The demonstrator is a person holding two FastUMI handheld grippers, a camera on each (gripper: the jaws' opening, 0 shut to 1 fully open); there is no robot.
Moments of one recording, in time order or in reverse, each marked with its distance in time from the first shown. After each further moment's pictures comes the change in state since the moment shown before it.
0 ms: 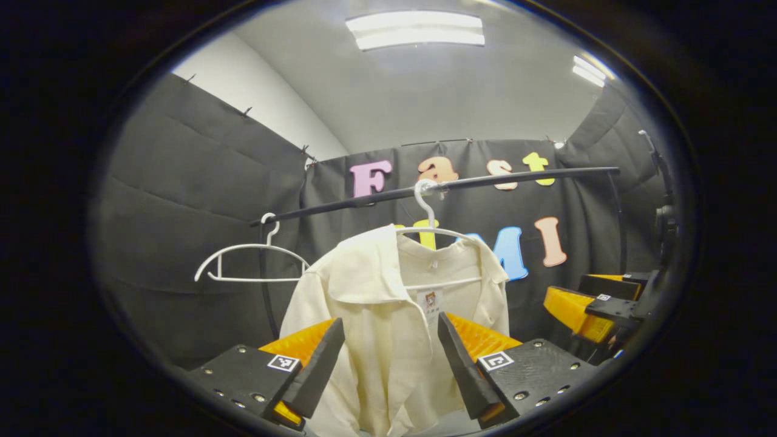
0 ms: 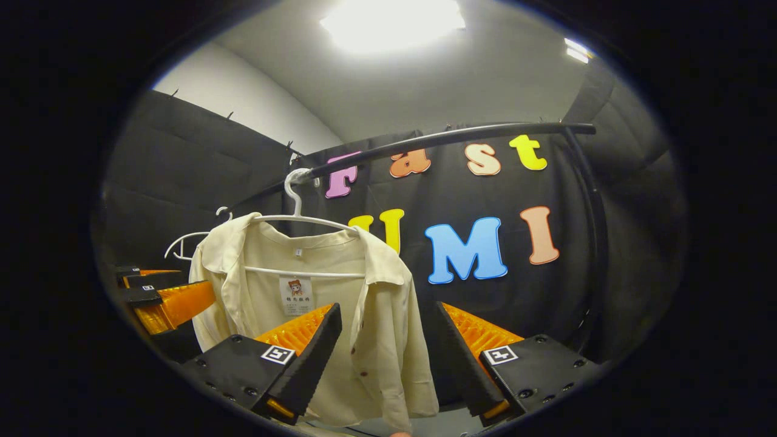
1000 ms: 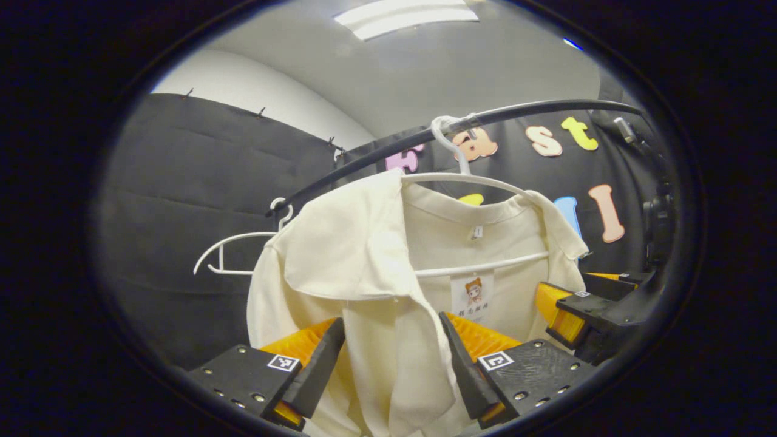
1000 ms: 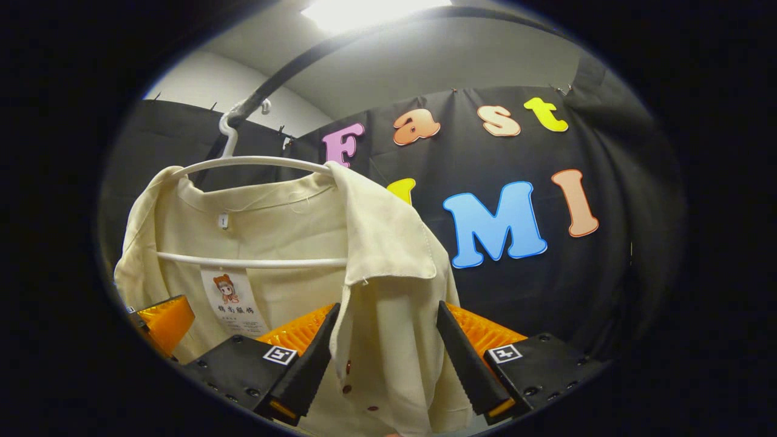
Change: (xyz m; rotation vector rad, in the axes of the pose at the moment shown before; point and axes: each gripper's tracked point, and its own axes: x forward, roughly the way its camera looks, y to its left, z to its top) left arm 0.113 0.010 -0.061 0.098 0.071 0.248; right arm 0.160 0.008 -0.058 0.074 0.075 0.038
